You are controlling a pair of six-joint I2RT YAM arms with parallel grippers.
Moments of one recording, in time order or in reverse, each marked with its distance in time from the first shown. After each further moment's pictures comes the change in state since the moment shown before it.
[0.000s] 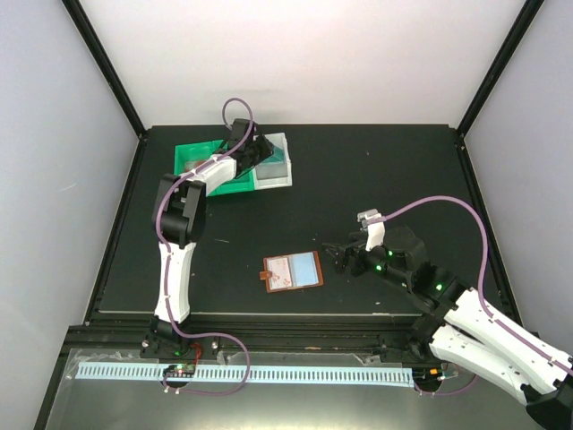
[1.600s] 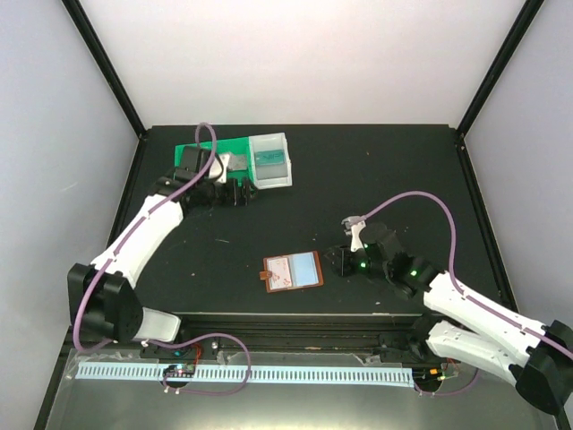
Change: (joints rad) left arm 0.019 -0.875 -0.528 -0.550 0.241 0.399; right arm 0.000 0.195 -0.013 0.007 -0.075 0.143
